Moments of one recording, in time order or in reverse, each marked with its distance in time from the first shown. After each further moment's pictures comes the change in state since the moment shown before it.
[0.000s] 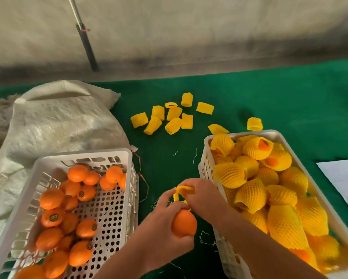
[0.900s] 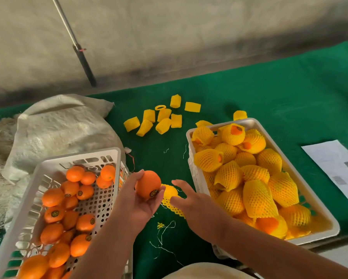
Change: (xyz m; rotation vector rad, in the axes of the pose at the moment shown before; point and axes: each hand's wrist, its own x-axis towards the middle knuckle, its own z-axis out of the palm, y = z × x) left_hand 0.007 0.054 -0.006 -1.713 0.374 -0.678; right_hand -0.109 0.020 -0.022 -0.434 -0.092 -0.382
